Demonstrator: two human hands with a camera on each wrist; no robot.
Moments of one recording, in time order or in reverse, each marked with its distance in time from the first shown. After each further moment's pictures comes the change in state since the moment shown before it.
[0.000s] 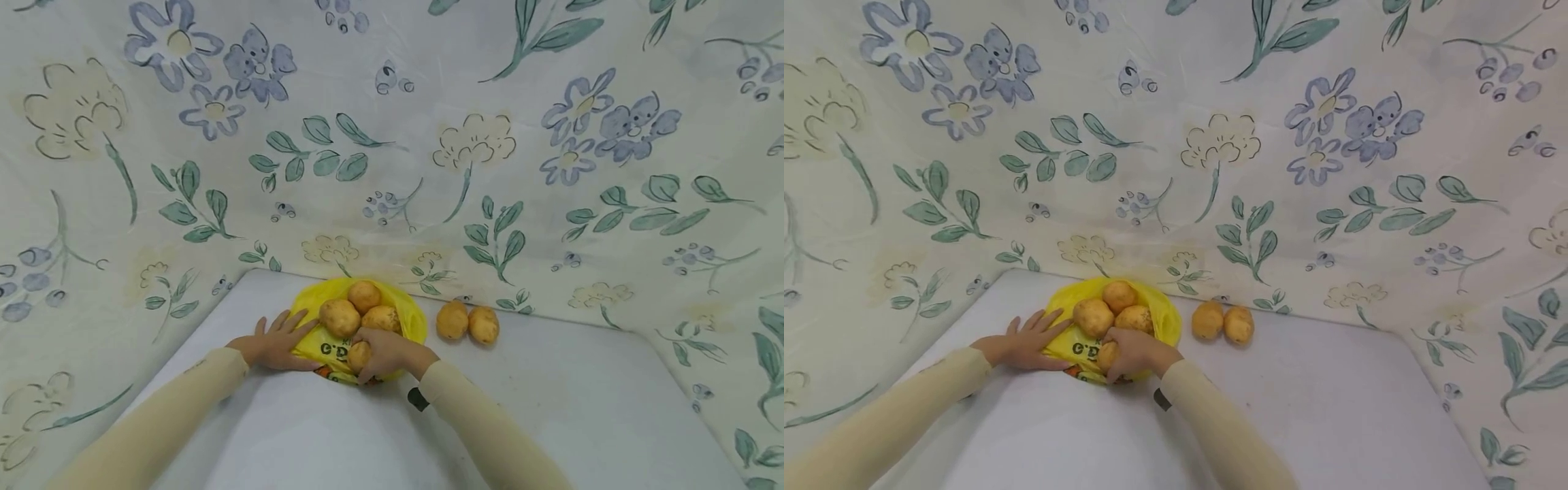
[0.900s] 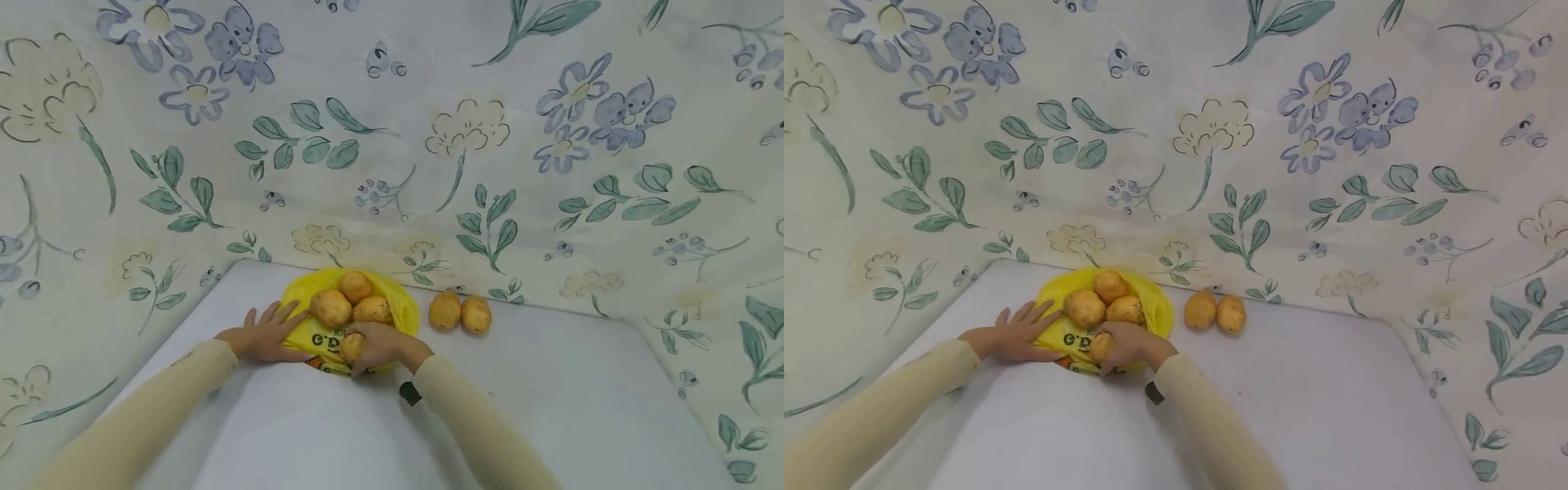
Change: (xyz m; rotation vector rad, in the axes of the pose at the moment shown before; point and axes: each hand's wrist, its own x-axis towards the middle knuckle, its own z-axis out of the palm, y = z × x) left_hand 0.003 -0.001 0.000 -0.008 0.008 0.020; right_hand 0.000 0.007 0.003 0.082 0.006 0.040
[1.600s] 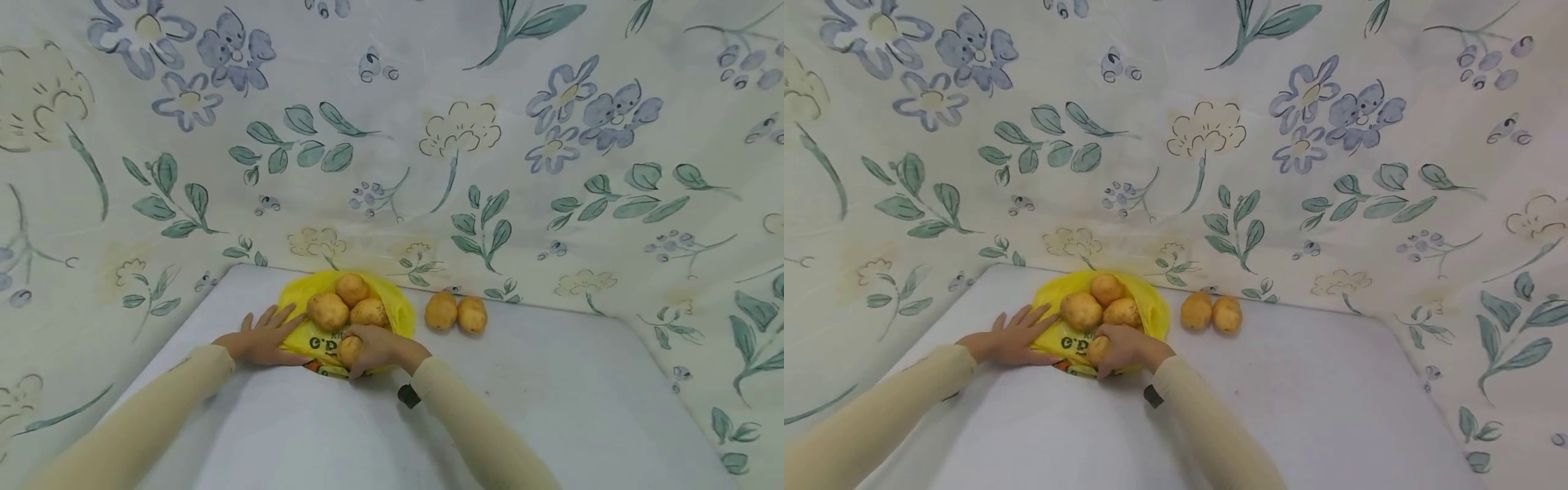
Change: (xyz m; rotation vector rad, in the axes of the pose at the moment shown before) left_hand -0.001 0.000 0.002 0.008 0.010 0.003; right_hand -0.001 0.001 0.001 0.039 -0.021 0.006
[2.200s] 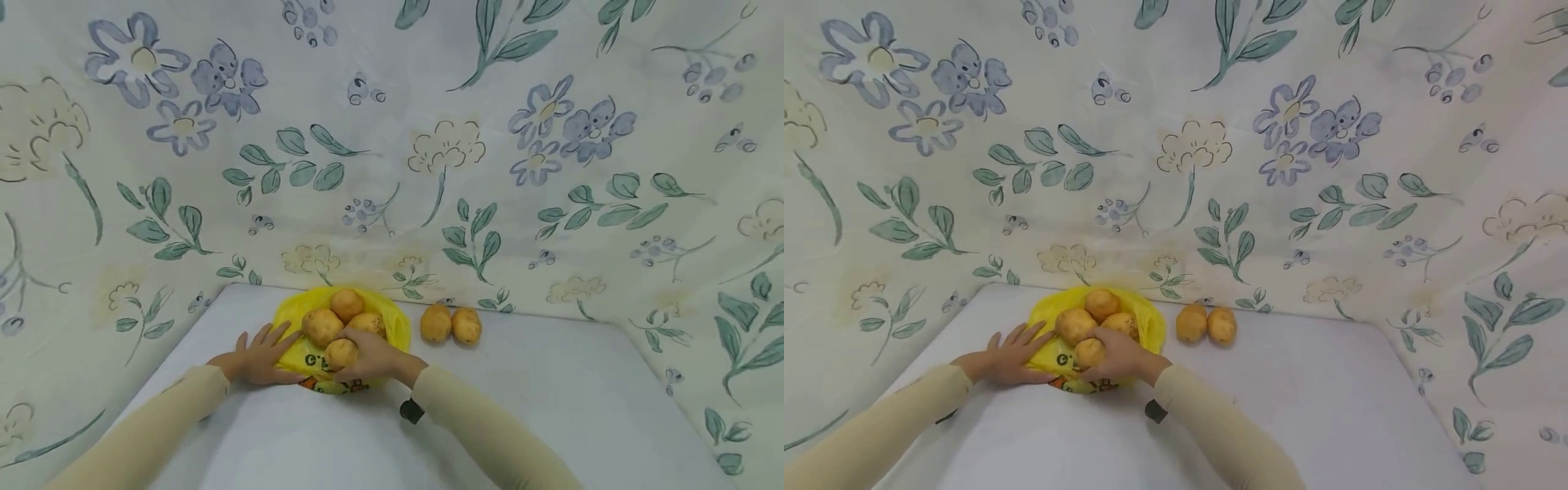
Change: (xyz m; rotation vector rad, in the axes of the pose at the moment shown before) left_hand 0.010 -0.005 0.005 -0.001 0.037 0.016; right_hand -0.003 -0.003 -0.004 -0.001 0.155 -0.162
